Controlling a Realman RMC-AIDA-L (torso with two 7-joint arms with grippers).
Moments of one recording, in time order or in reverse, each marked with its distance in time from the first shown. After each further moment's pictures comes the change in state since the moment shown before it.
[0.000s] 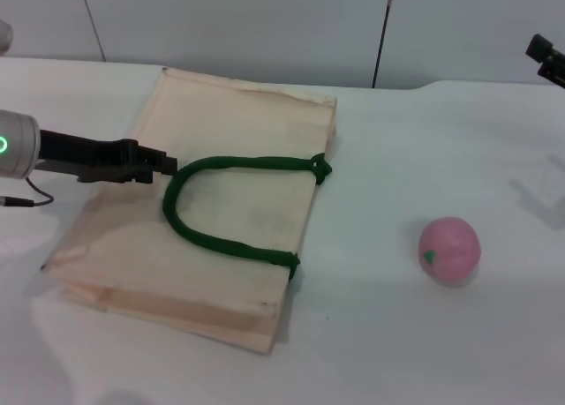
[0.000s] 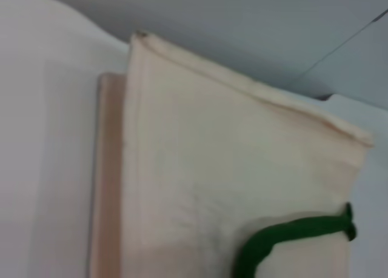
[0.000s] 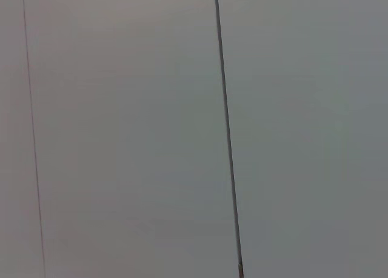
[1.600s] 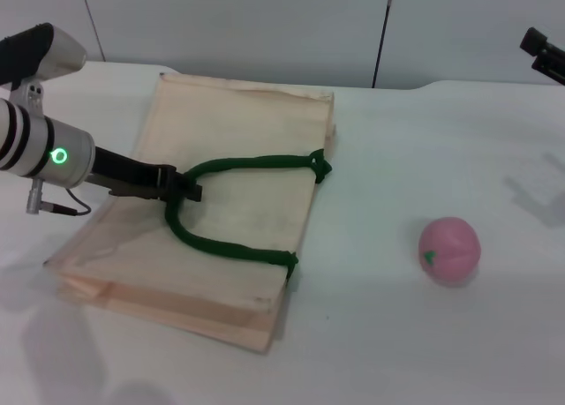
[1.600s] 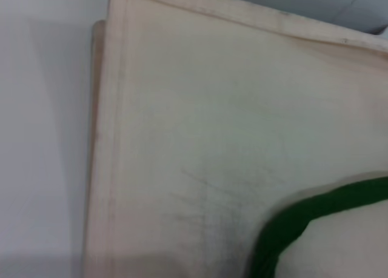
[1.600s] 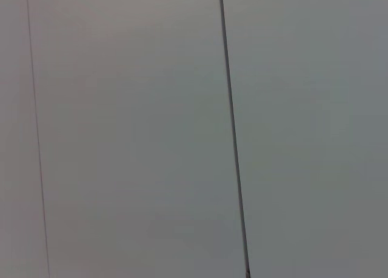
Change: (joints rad) left arm -0.064 0.004 0.000 0.212 0.188 -0.259 -0.034; right arm 0.014 0.002 0.001 0.007 0.003 0.000 0.002
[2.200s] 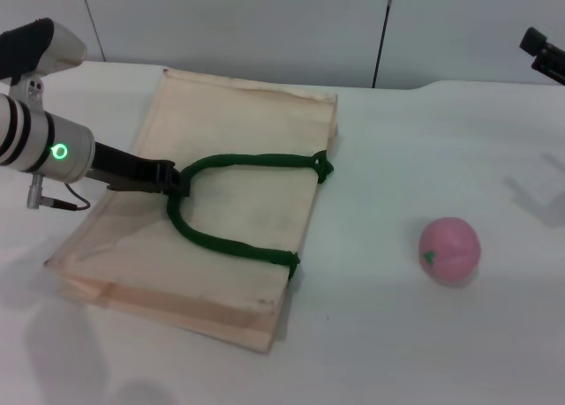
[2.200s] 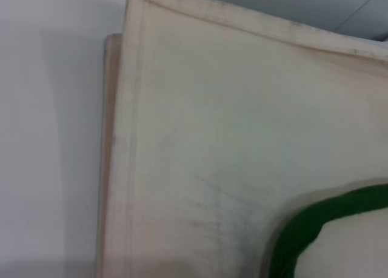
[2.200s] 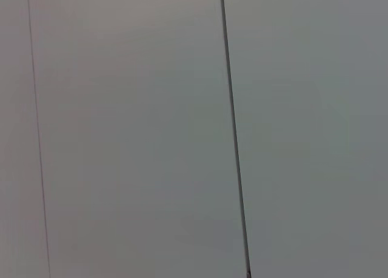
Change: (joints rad) left arm -0.007 0.001 0.000 -0.001 0.002 -0.019 0.001; right arm 0.001 0.000 0.000 0.001 0.000 0.001 -0.002
